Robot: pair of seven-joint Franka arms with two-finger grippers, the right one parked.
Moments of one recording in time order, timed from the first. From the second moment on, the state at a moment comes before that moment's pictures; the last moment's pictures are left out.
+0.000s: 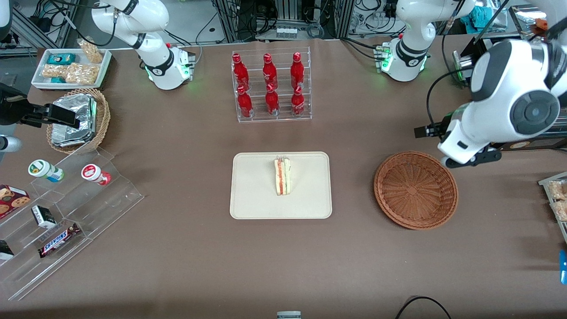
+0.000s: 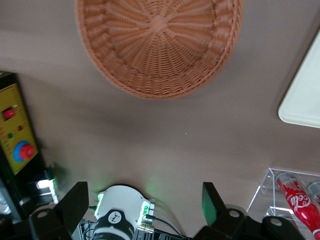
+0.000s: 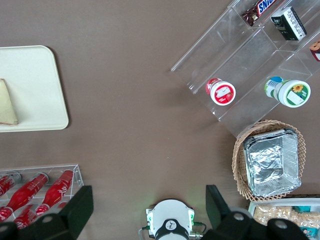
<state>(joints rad) 0.07 0.12 -0.29 -1.68 0.02 1.40 -0.39</state>
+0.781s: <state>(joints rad) 0.07 -0.07 -0.29 -1.65 0.04 1.26 -0.43</state>
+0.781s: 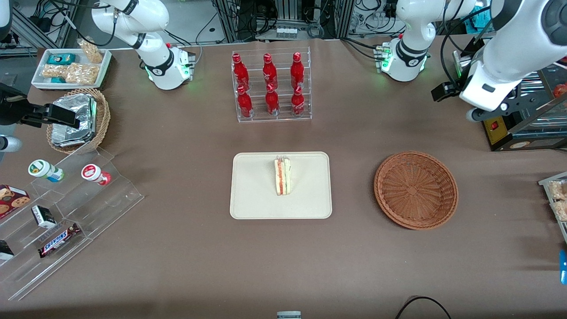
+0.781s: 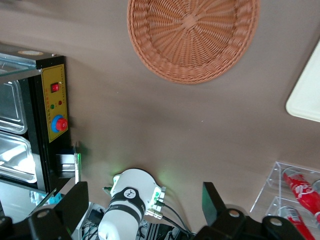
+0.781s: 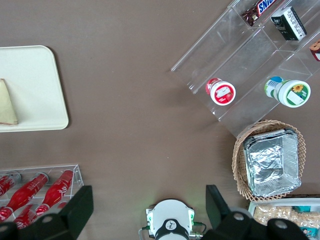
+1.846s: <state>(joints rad) 0.07 0.05 -0.29 -1.52 0.03 1.29 -0.43</state>
